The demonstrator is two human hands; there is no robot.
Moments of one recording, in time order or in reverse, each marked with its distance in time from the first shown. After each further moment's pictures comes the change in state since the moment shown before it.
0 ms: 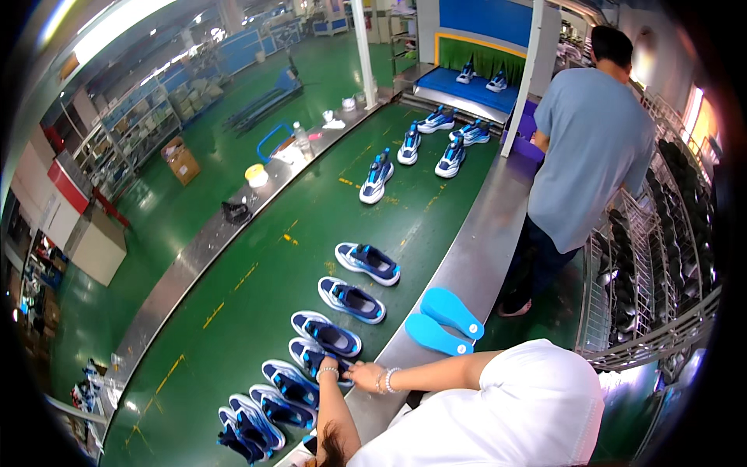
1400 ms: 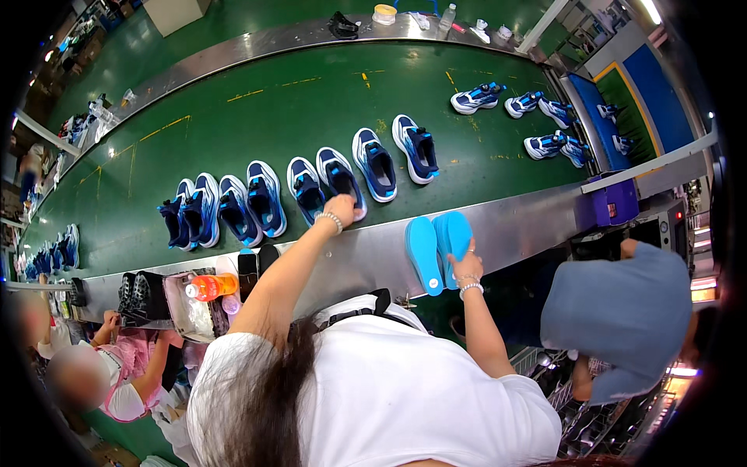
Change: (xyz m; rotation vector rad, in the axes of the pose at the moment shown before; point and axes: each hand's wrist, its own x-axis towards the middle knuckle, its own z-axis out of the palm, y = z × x) left_hand -0.080 0.092 -0.024 0.044 0.097 0.355; right_hand -0.180 0.179 -0.121 -0.180 0.085 0.984
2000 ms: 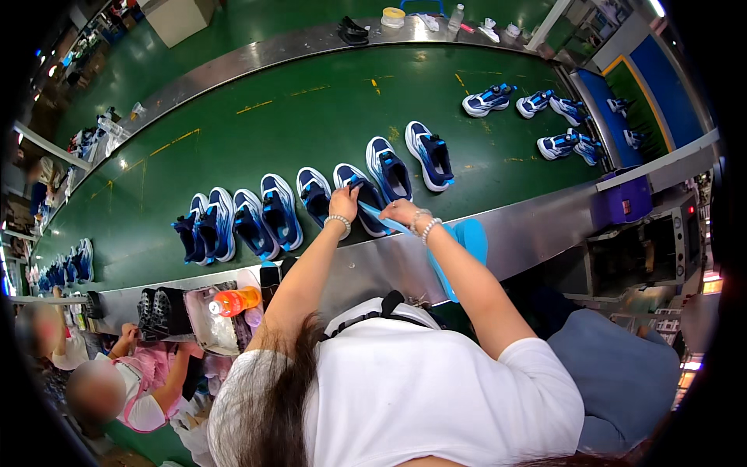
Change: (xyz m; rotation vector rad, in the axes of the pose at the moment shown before) left_hand 0.033 -0.035 0.001 -0.342 0.322 -0.271; right_hand 0.047 -0.214 0.001 0.563 -0.711 -0.561
